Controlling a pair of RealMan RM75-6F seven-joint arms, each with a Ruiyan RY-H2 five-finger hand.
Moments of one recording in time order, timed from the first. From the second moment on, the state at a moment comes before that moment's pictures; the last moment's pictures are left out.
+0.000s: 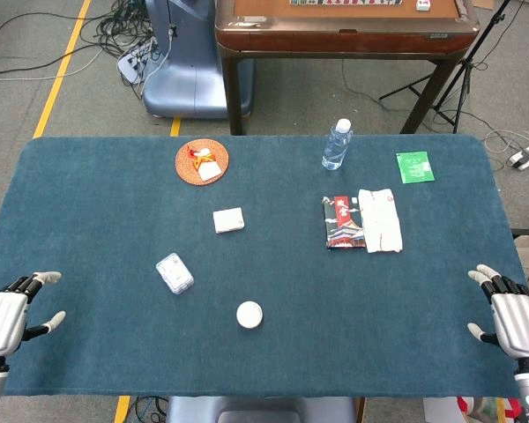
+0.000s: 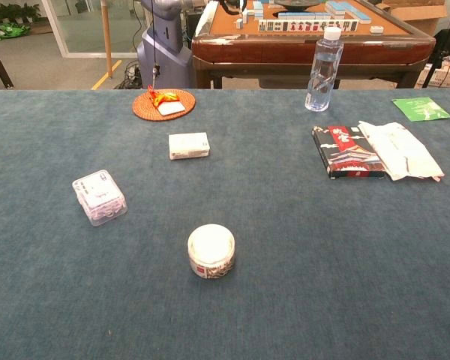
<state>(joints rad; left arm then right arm) -0.13 -1.19 -0.05 -1.49 1.57 1.53 -0.02 0.06 -0.99 0.02 -1.84 -1.35 1.39 -0.29</state>
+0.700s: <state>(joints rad) -0.22 -1.21 -0.09 -1.52 1.56 1.42 0.03 0.01 -0.95 0.03 -1.86 -1.40 1.49 -0.25</state>
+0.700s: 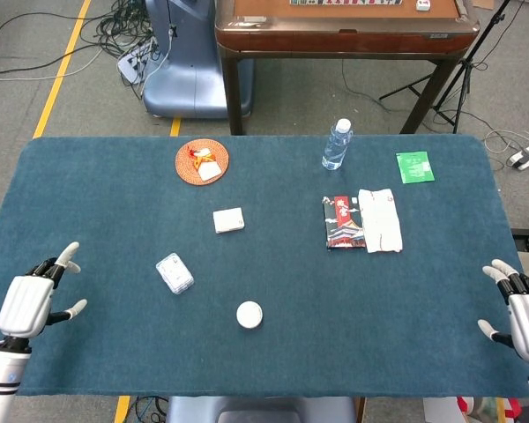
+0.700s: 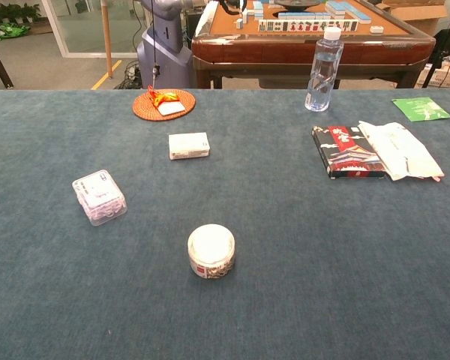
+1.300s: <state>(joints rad) -0.40 -1.28 -0.15 -1.54 1.42 1.18 0.23 0.00 -0.94 0.04 -1.86 -1.40 1.50 -0.21</state>
